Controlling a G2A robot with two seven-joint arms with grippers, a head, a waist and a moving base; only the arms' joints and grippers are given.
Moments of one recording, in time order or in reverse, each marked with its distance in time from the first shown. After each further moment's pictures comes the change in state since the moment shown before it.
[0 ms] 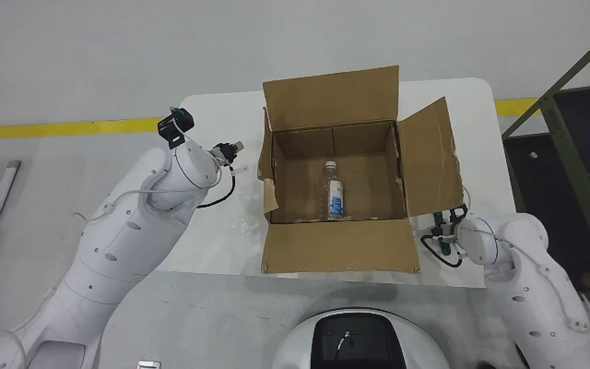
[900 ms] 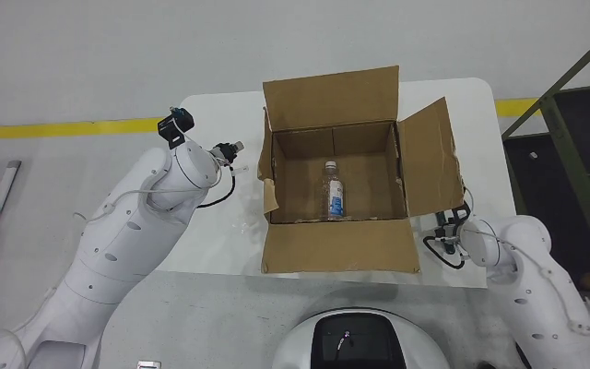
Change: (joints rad) left arm 0.000 0.000 0.000 0.000 0.000 0.000 0.000; right arm -0.014 0.007 0.003 0.003 -0.005 0.004 -0.009
